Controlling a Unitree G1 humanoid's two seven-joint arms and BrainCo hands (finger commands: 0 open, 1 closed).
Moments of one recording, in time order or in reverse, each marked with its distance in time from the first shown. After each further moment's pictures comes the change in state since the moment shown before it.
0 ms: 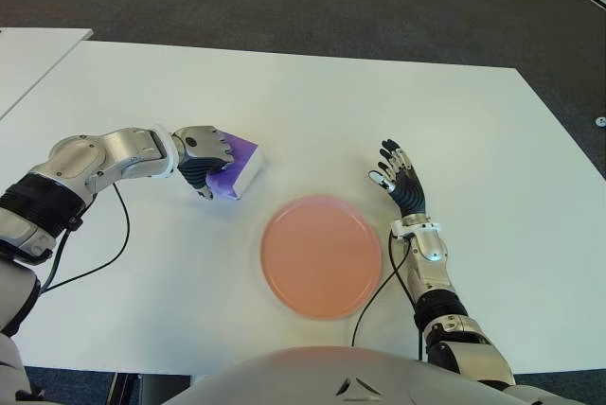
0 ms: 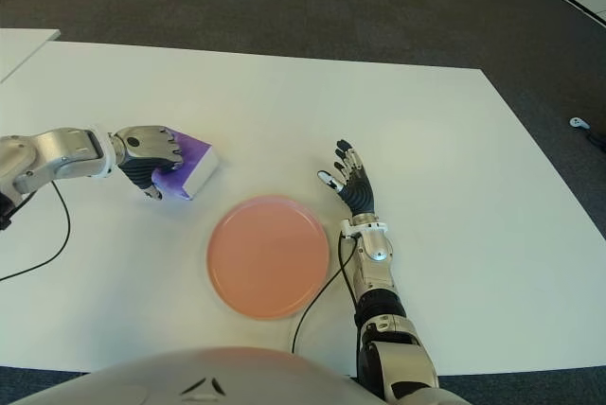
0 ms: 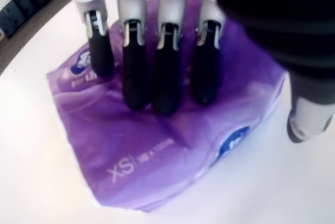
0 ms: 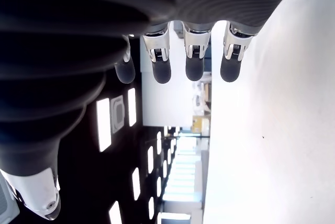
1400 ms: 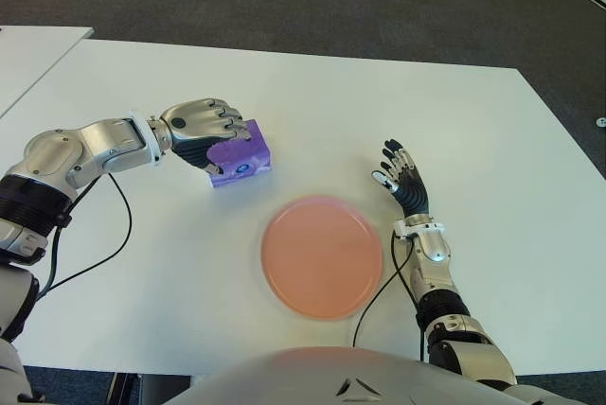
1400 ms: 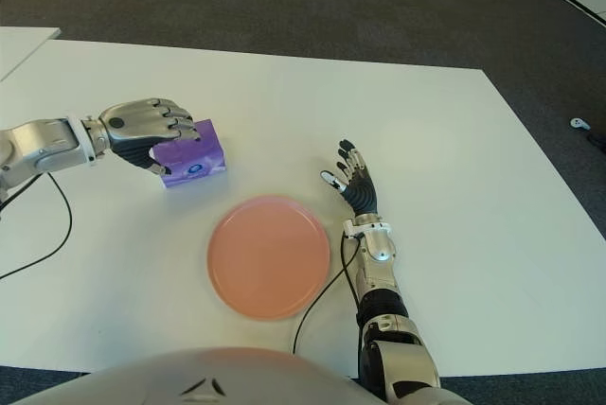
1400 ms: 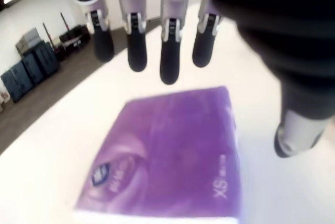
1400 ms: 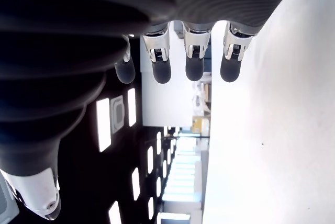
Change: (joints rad) left arm 0.021 -0.023 0.192 0.038 -0.017 -0.129 0.401; right arm -0.004 -0.007 -0.017 0.007 0.004 -0.005 0.018
